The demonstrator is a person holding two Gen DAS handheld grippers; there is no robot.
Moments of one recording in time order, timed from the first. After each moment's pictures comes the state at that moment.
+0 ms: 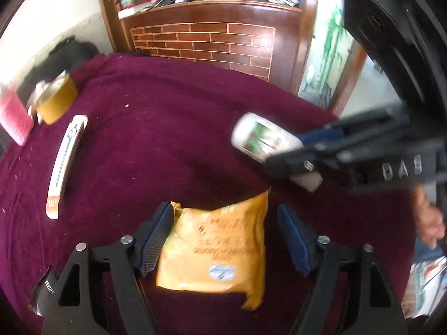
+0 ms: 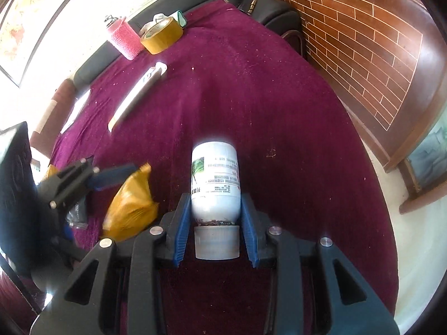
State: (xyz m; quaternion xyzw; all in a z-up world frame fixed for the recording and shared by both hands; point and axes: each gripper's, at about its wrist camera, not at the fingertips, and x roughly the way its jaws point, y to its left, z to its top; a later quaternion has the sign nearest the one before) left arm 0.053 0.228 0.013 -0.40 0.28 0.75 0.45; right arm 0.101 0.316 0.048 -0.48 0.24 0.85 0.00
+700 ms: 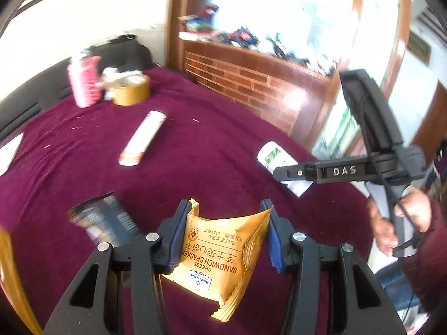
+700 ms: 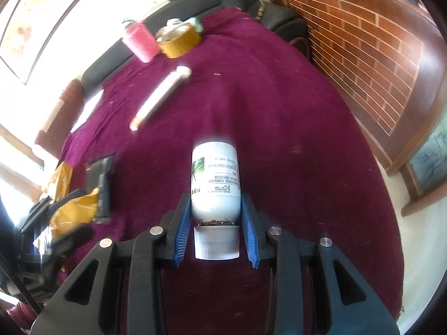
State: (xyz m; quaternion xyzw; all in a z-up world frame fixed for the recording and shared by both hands) left arm 0.079 0.096 0.086 -0.37 0.09 0.84 0.39; right arm 0.115 0.282 0.079 -0.46 0.23 0.86 -0.01
